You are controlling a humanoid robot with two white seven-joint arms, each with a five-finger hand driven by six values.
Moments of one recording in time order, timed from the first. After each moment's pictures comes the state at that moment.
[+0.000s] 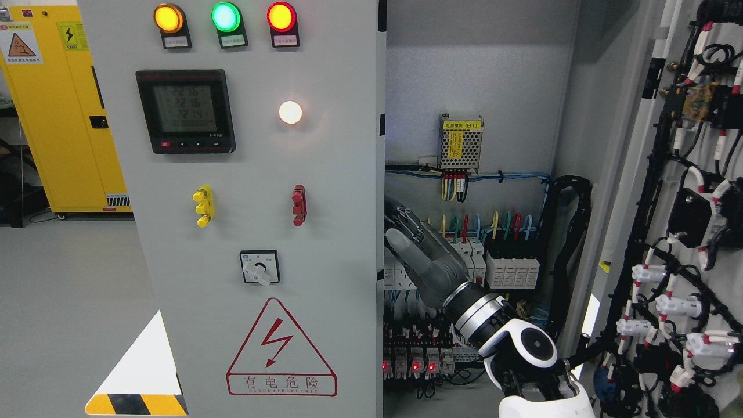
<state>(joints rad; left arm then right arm) 0.00 0.00 -0.42 -0.06 0.46 -0.02 -0.08 -0.74 0.12 0.07 -1.37 -0.28 0.21 0.53</state>
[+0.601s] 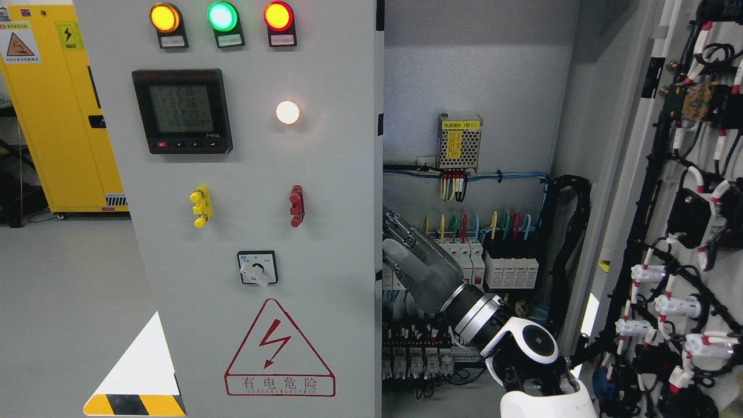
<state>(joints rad) 0.00 0.00 -0.42 -0.06 0.46 -0.02 -0.08 -0.76 0.12 0.07 -1.33 -0.29 0.21 0.66</state>
